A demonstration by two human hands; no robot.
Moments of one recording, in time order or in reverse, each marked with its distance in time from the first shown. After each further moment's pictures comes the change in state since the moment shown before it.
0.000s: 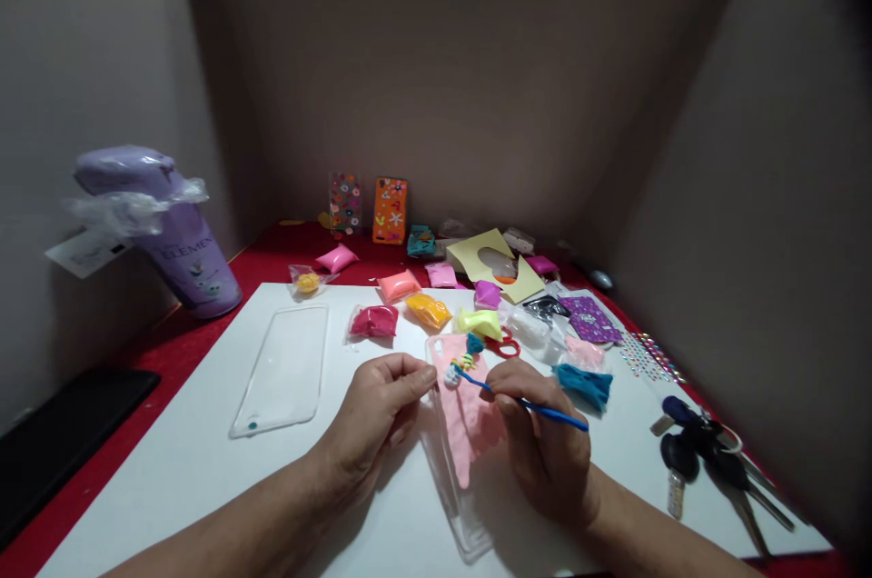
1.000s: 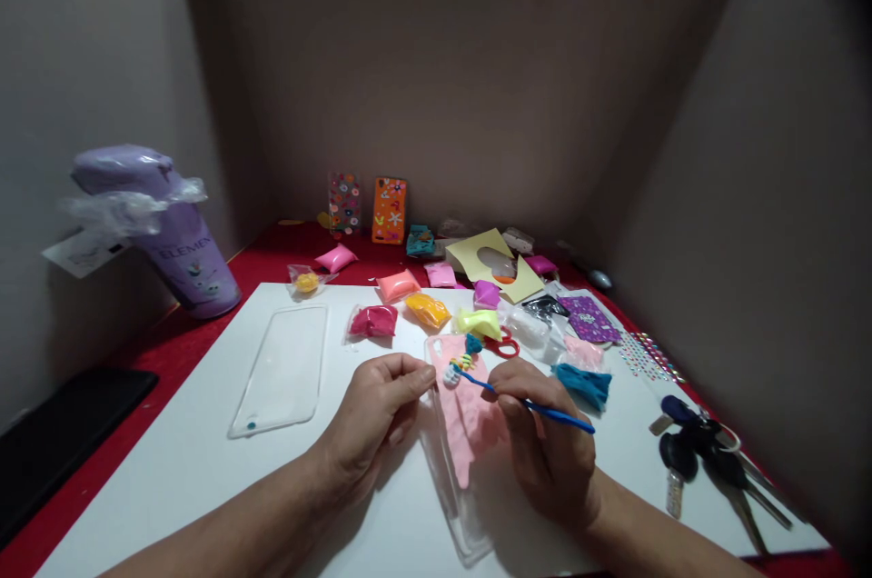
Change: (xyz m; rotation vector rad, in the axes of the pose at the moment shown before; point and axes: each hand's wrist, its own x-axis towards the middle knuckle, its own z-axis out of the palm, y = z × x) left_hand 0.001 -0.001 -0.001 -0.015 -0.005 -0.021; right_hand 0.000 -0.001 -0.001 0.035 0.020 -0.003
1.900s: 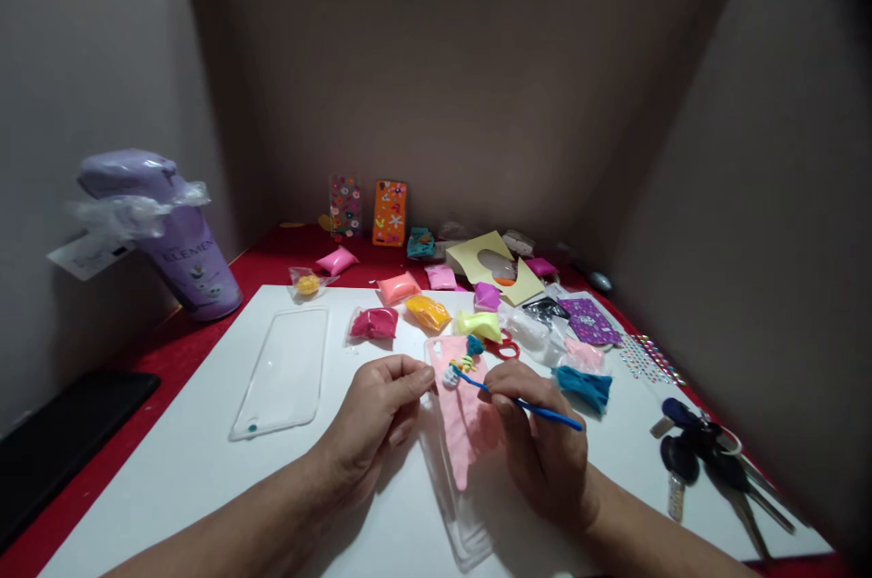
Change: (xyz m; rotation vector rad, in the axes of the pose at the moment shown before) left_hand 0.000 0.001 0.000 -0.041 -0.027 0.012; right_hand -0.001 0.002 0.001 -0.048 -0.036 0.034
